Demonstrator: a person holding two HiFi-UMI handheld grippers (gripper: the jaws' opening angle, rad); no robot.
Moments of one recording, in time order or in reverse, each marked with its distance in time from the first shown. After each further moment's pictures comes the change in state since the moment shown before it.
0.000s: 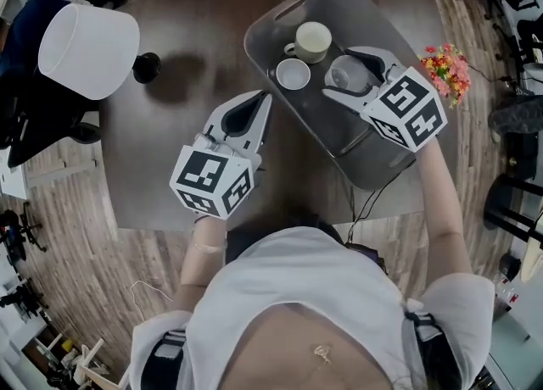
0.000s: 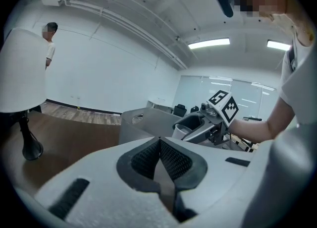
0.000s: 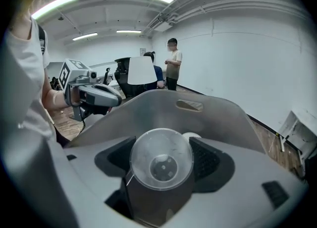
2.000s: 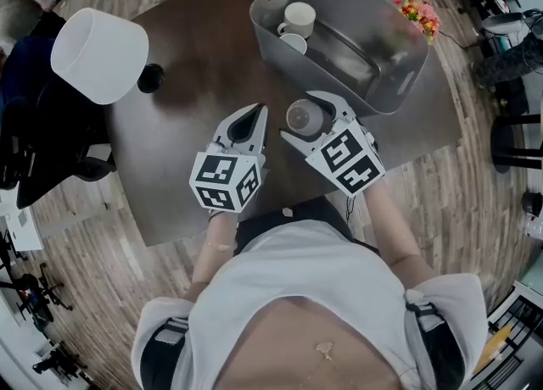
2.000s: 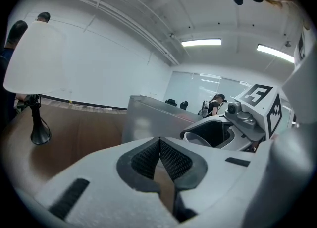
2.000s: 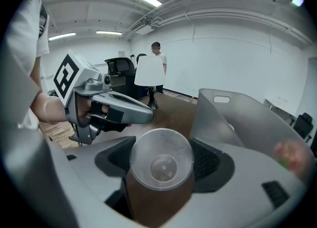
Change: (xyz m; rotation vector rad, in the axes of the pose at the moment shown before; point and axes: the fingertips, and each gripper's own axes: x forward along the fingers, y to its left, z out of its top) left arm -0.083 0.011 -0.065 0.001 0.074 -0.113; right arm 0.037 0.193 0.016 0.179 -0.033 -0.235
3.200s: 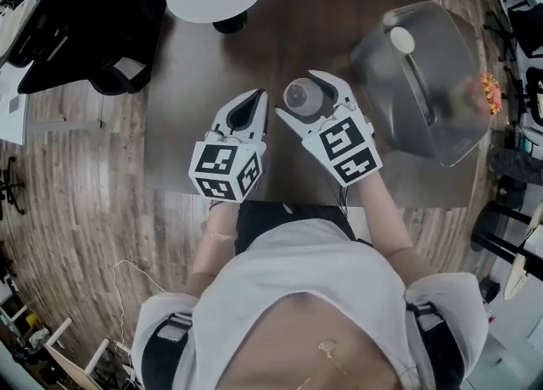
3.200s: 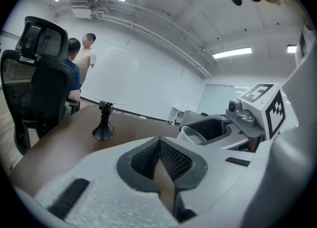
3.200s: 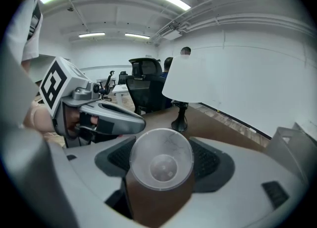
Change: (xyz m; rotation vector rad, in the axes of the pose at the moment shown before) left arm -0.125 0.125 -0.012 -0.156 -0.162 0.377; right arm 0.108 0.101 0.097 -0.213 -0.082 0.222
